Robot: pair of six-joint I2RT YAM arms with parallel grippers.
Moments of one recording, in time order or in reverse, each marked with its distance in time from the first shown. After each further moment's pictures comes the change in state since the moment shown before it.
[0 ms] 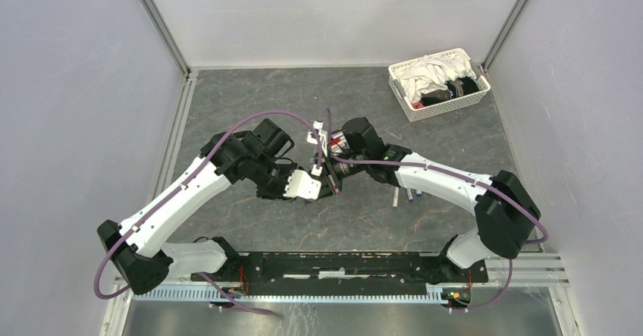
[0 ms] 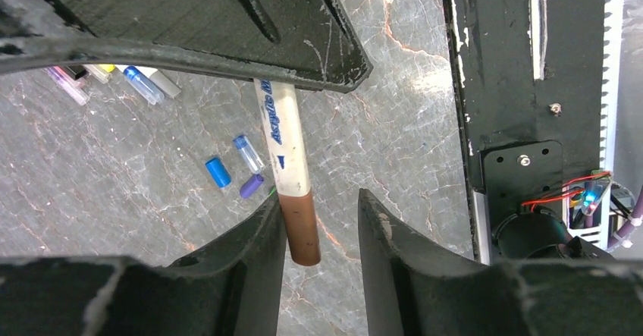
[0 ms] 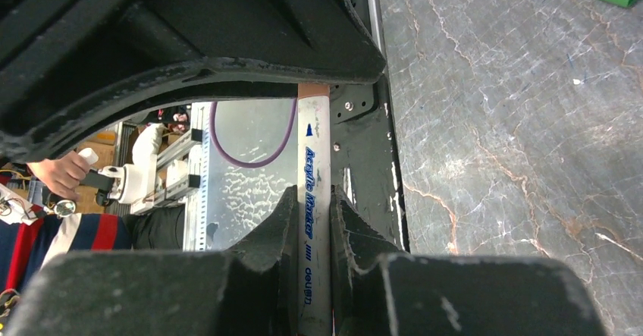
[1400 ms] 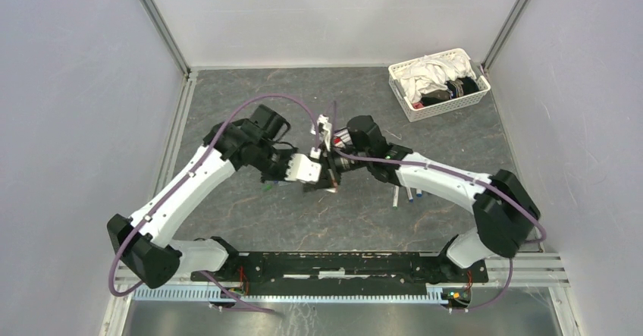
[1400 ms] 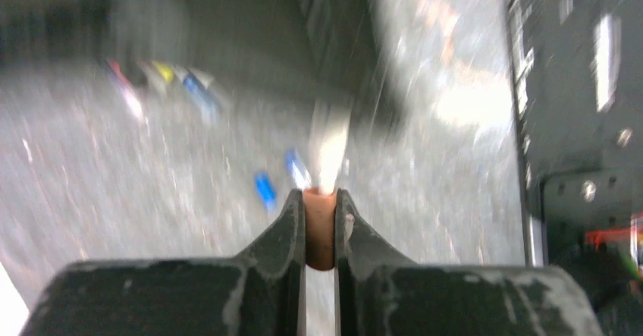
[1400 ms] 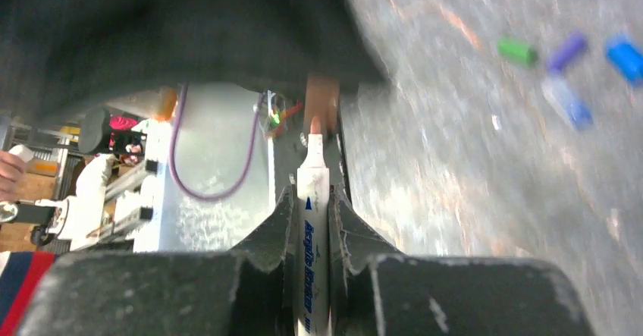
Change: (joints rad) left arm 0.093 0.042 0.001 0.098 0.045 0.061; right arm -0.014 0.036 -0.004 0.126 0.062 -0.006
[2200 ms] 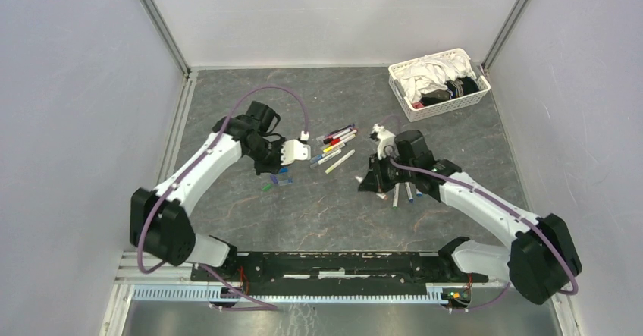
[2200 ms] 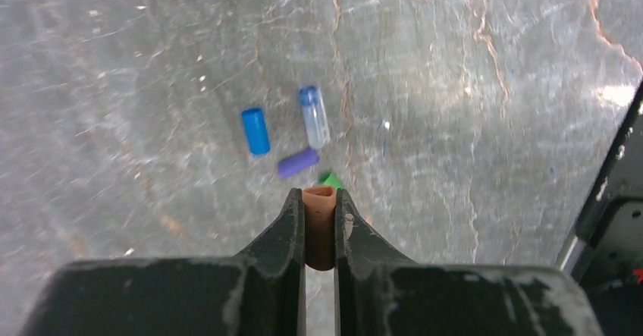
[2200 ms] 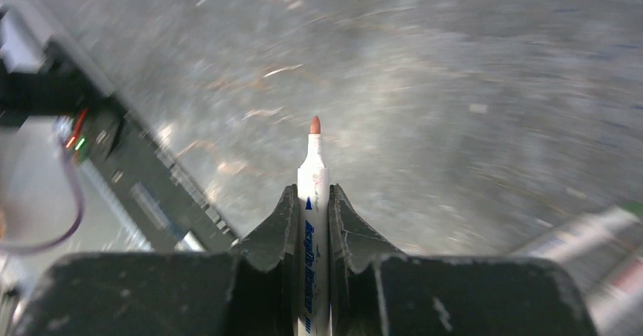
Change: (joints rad) left arm 0.251 0.181 -0.130 0.189 -0.045 -0.024; right arm -0.277 -0.377 -0.314 -0.392 0.385 -0.145
